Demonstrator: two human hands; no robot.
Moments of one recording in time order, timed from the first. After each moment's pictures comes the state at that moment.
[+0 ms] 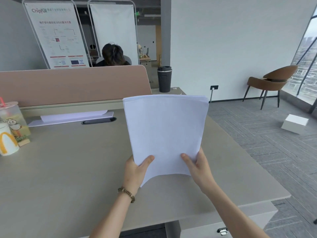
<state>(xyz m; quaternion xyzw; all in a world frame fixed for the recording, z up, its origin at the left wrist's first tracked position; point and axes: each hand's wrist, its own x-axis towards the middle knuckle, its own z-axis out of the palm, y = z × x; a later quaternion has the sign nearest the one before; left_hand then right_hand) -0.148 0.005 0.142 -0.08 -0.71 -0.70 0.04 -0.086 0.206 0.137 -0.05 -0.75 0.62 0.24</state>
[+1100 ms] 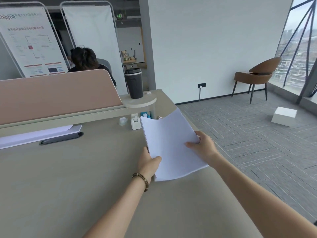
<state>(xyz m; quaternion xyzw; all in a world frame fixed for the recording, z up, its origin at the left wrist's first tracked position) -0.241 0.193 0.139 -0.03 -0.80 -0.59 -0.10 -0.202 0.406 0.145 -0.23 -0.81 0.51 0.15</state>
